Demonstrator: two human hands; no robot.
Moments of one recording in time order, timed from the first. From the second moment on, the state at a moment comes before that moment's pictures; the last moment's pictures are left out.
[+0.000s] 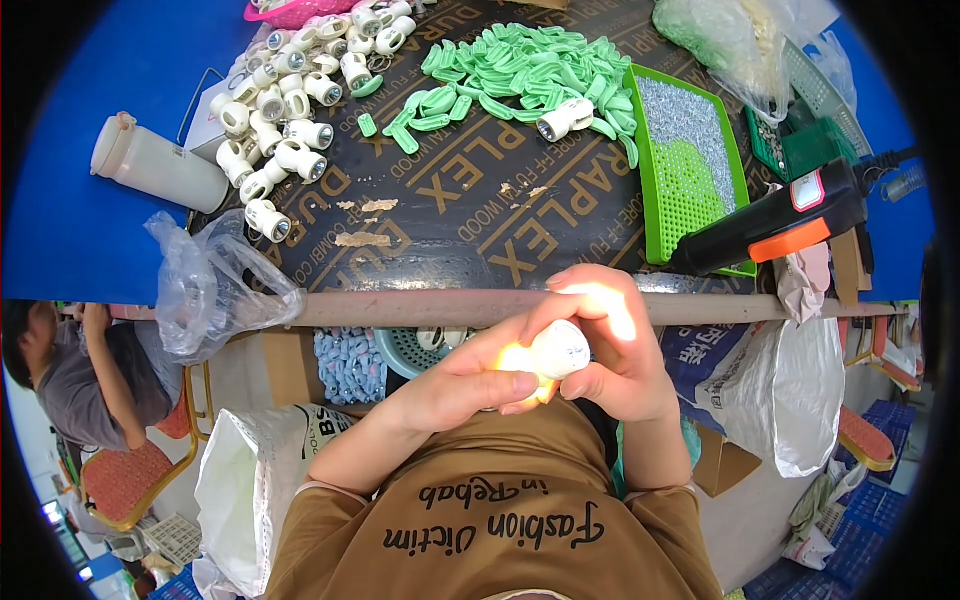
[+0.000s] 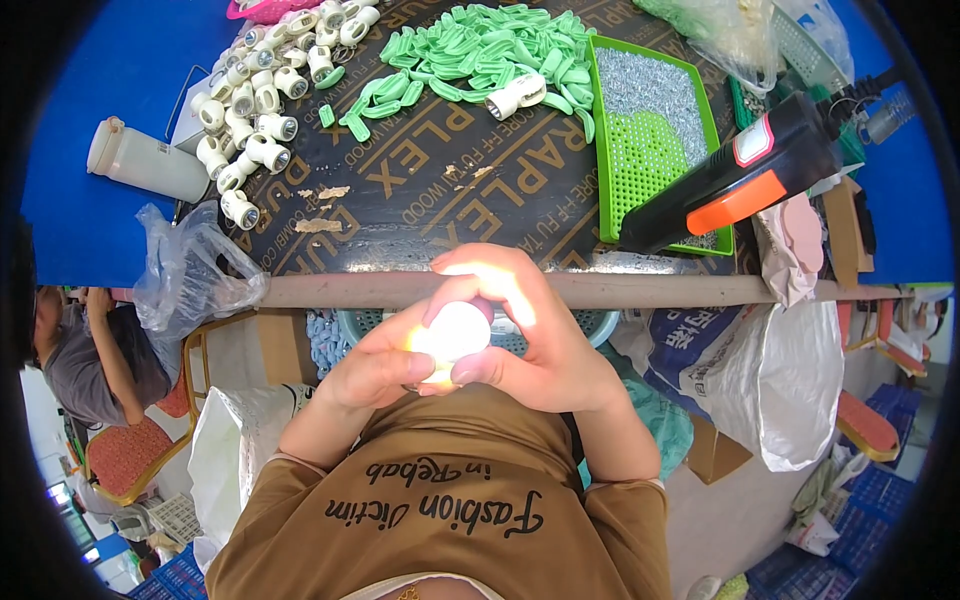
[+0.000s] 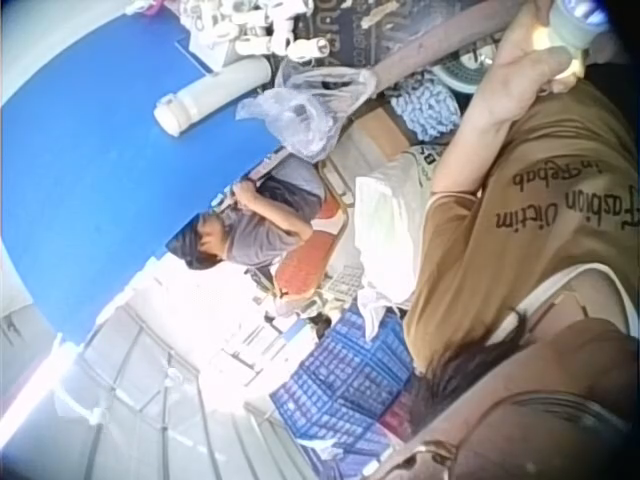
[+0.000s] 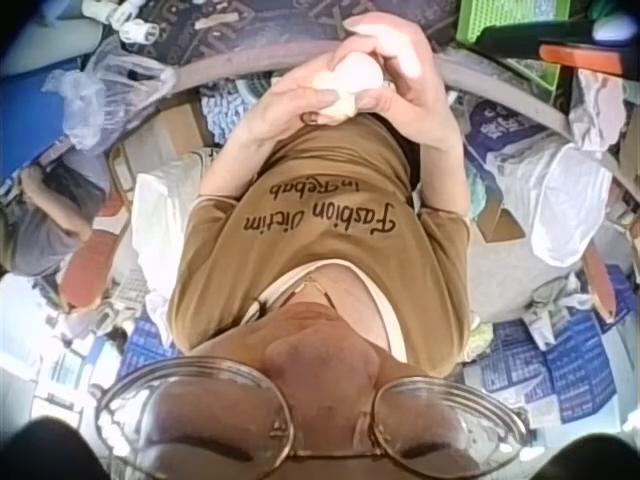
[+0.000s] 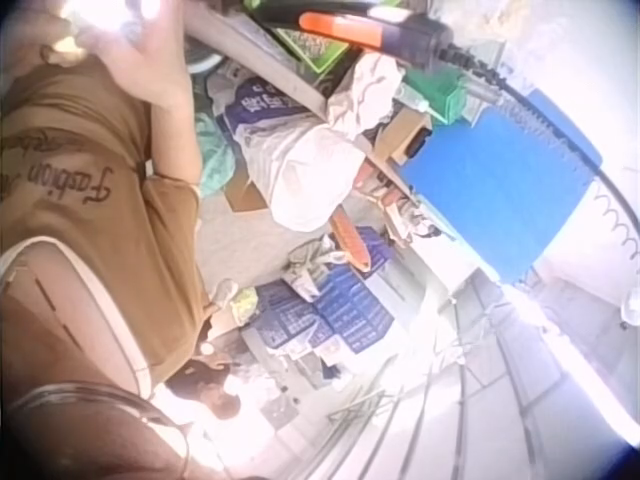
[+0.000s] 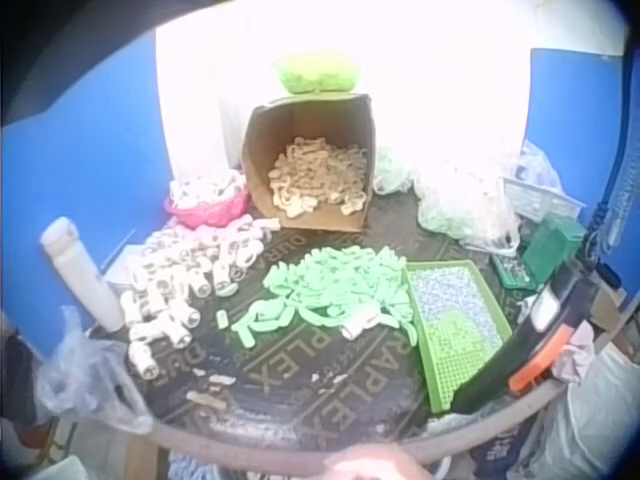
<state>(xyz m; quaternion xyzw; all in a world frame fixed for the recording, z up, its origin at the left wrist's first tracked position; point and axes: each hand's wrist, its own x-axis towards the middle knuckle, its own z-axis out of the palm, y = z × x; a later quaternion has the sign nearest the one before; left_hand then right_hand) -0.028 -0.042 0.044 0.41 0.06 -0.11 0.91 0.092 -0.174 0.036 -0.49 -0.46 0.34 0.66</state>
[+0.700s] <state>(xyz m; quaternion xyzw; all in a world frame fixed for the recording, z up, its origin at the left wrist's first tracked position) -0.048 -0.053 -0.018 0.93 -0.02 0.09 0.36 0.133 -0.111 0.050 -0.77 -0.59 -0.02 0.25</state>
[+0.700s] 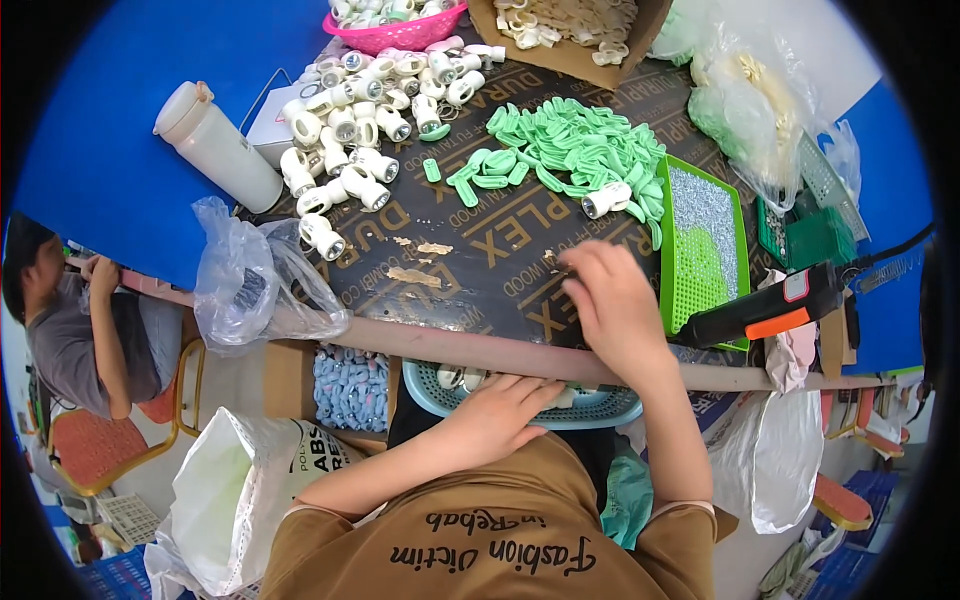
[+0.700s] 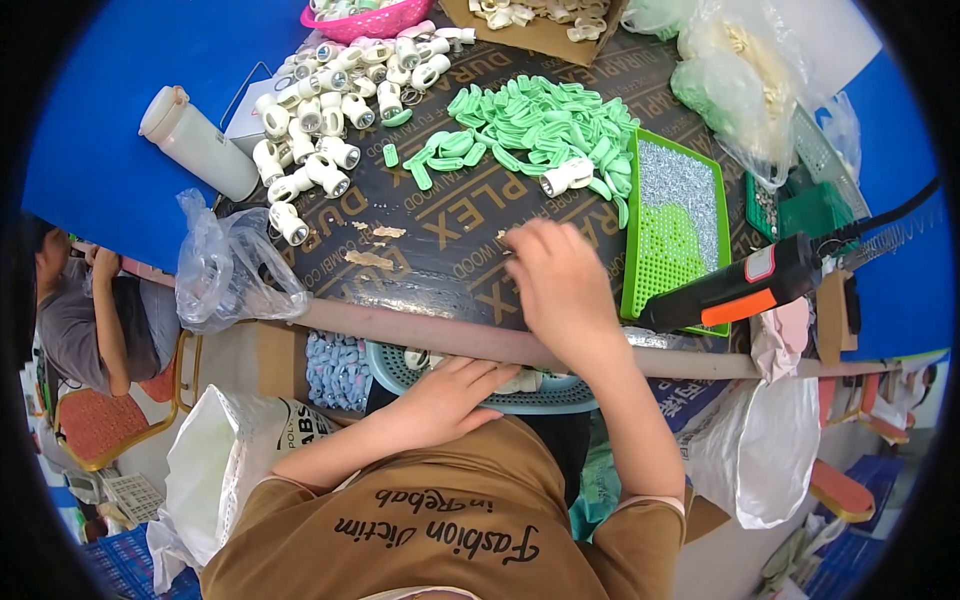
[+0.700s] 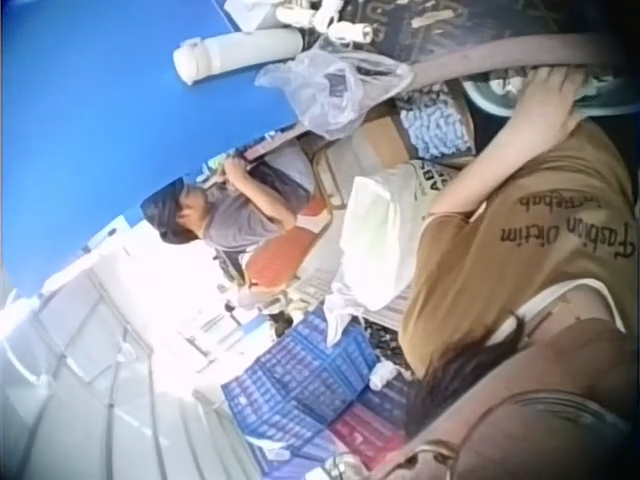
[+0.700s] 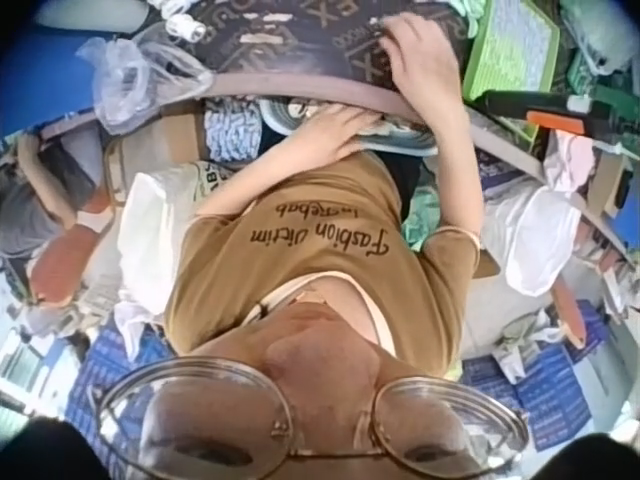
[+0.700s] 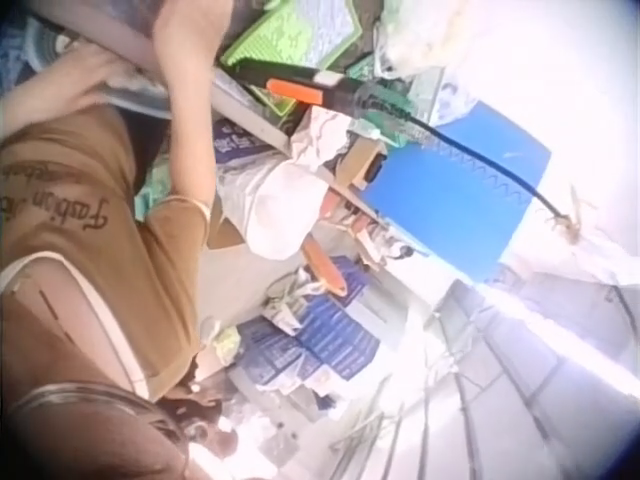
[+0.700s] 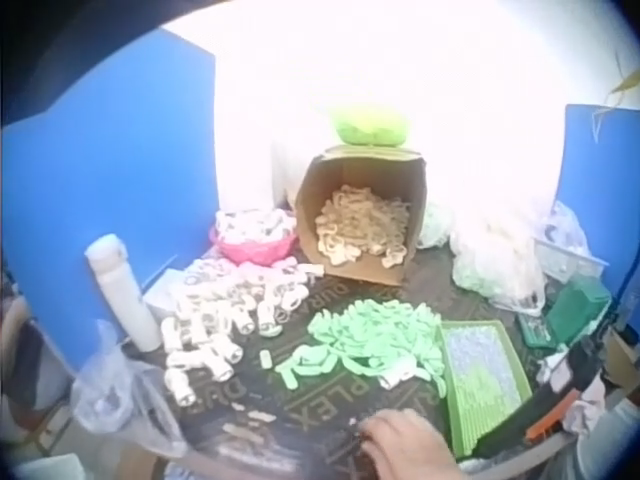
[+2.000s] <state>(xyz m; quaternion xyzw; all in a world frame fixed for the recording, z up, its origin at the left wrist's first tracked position) -0.046 0.015 0.030 0.52 0.04 0.19 0.83 0.132 0.028 0.010 -0.74 -0.65 -0.10 0.16</state>
